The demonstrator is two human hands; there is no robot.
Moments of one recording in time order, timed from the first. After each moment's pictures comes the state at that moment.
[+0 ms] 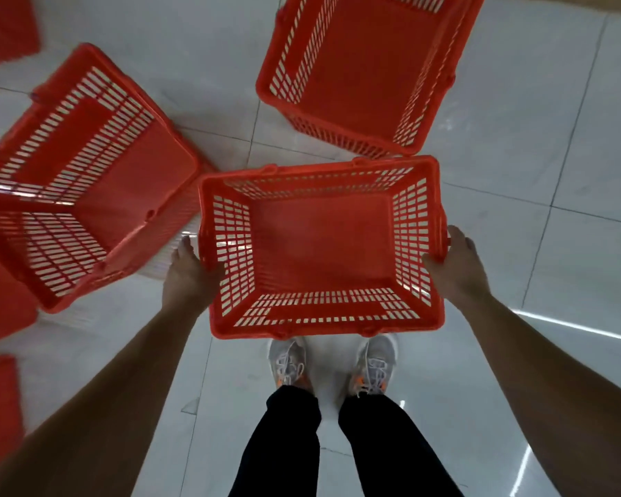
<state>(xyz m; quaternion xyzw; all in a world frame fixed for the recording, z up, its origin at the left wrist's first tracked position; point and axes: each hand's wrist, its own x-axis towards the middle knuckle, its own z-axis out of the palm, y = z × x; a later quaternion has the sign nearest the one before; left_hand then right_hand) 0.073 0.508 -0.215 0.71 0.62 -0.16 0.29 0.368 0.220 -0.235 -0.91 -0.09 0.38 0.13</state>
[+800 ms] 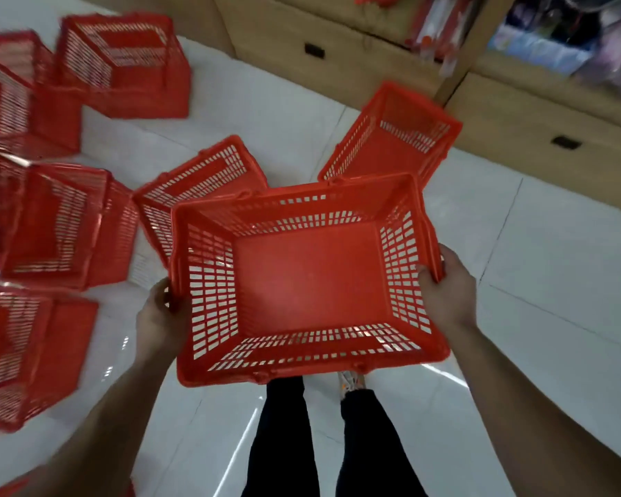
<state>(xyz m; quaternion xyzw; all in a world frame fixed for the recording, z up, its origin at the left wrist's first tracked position) -0.053 0.445 0.144 0.61 0.71 0.05 0.35 0.339 0.238 0.142 -0.88 -0.20 0.27 0.32</state>
